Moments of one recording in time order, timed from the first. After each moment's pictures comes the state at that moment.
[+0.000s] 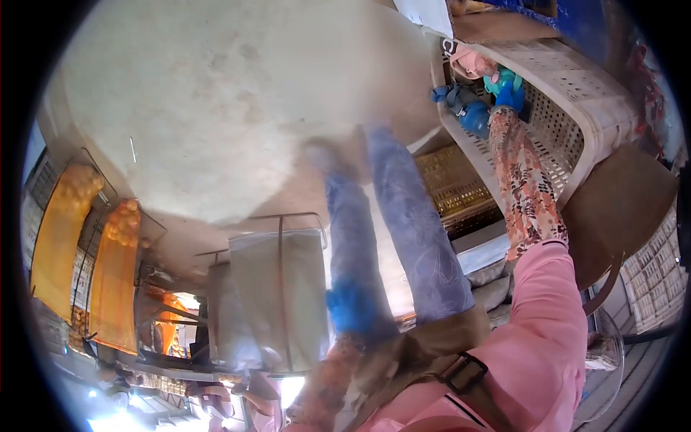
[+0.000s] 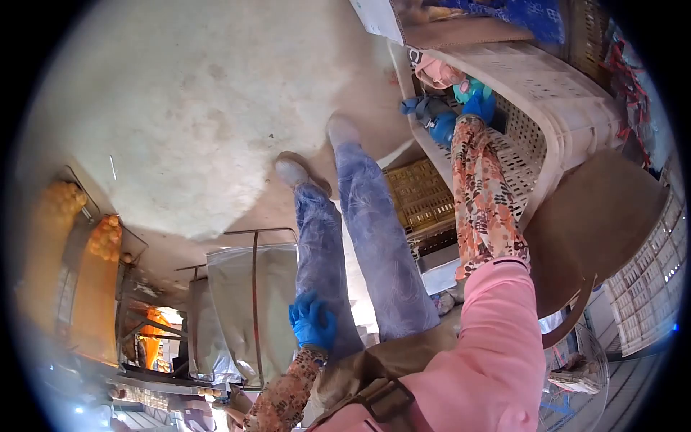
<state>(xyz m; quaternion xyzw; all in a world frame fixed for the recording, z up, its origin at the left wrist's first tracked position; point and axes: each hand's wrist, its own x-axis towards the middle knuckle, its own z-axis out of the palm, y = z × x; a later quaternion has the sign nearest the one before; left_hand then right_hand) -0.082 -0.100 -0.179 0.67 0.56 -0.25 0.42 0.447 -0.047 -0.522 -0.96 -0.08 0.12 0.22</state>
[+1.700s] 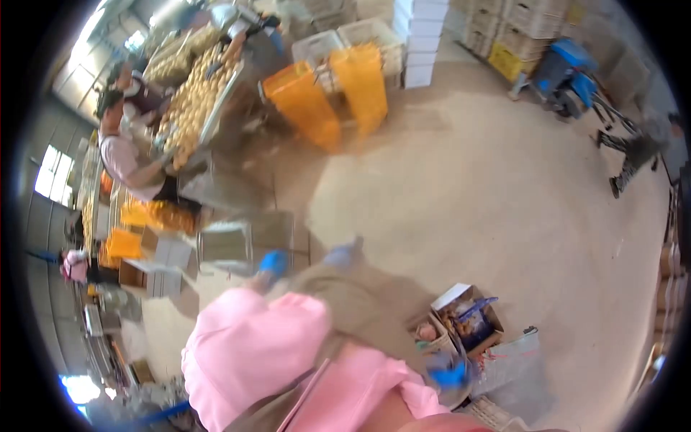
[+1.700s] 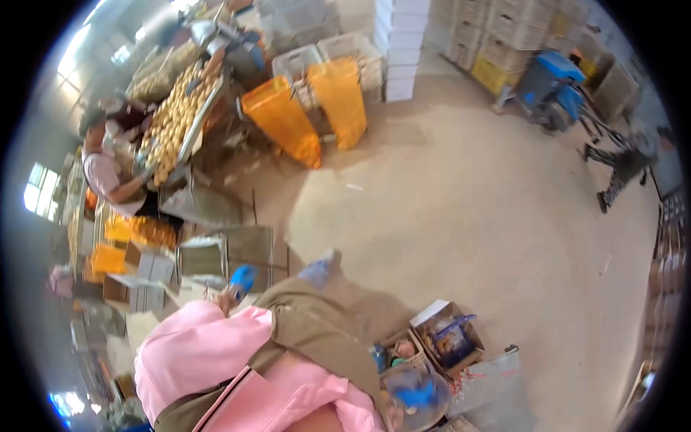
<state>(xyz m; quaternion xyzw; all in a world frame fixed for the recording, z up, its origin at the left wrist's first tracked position) -0.198 -0.165 -0.070 0.24 0.93 0.16 0.23 0.339 0.109 -0.076 -0.70 -0.47 0.38 0.37</state>
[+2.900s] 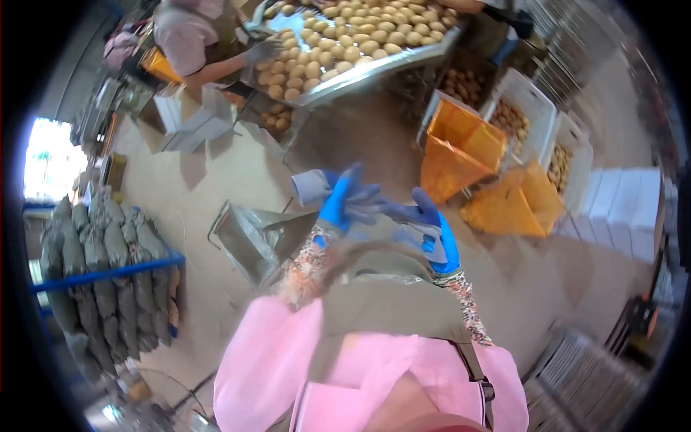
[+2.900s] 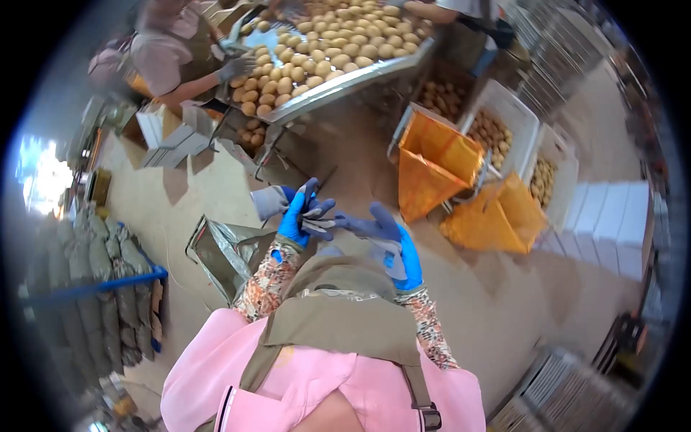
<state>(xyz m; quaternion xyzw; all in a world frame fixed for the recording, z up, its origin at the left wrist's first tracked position) -0.564 0.078 0.175 -0.27 0.30 0.91 0.10 -0.559 0.302 0.172 0.01 -0.40 0.89 -0.24</state>
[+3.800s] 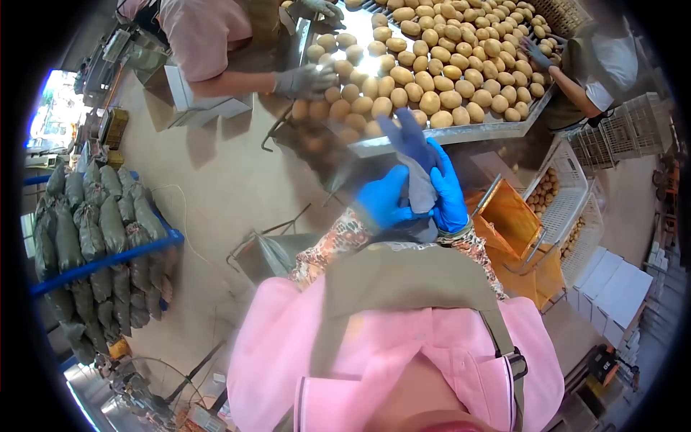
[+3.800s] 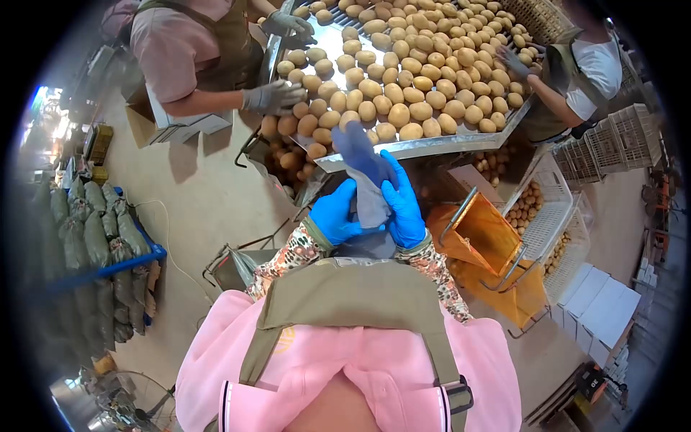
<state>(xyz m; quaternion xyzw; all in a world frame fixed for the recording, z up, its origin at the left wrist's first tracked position) -0.753 -0.077 0.196 -0.02 0.84 0.54 0.06 -0.822 0.076 0.184 0.06 -0.40 0.86 -0.30</state>
